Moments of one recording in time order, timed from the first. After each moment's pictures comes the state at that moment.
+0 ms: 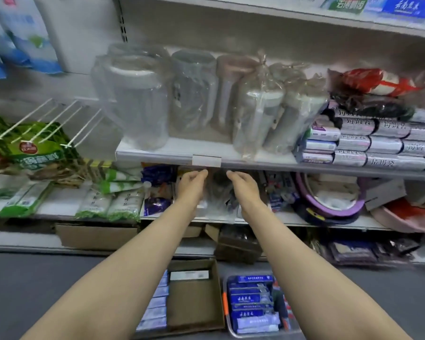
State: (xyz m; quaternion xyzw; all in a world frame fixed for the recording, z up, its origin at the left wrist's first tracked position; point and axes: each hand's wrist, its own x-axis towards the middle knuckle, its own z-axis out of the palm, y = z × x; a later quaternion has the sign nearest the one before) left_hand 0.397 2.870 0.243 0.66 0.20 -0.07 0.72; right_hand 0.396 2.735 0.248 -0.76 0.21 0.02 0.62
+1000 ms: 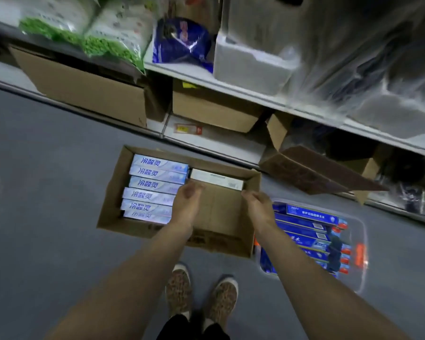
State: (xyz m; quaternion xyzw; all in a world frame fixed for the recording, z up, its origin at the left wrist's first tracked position) left_hand 0.324 2.914 -0.268 0.59 0.49 -0.15 0.62; right_hand 0.353 2.749 -0.282 -0.75 0.35 0.27 0.49
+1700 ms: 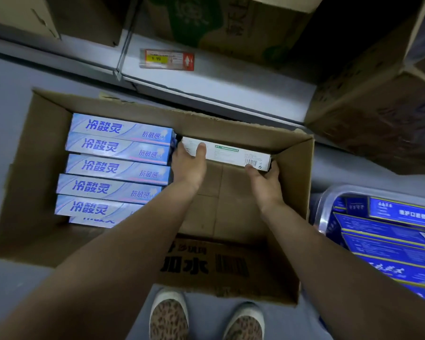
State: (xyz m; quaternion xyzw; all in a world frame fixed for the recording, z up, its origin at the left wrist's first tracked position) left_hand 0.403 2.914 -0.578 0.73 0.43 -0.14 0.51; right_hand 0.395 2.742 -0.588 -0.74 0.35 0.27 0.50
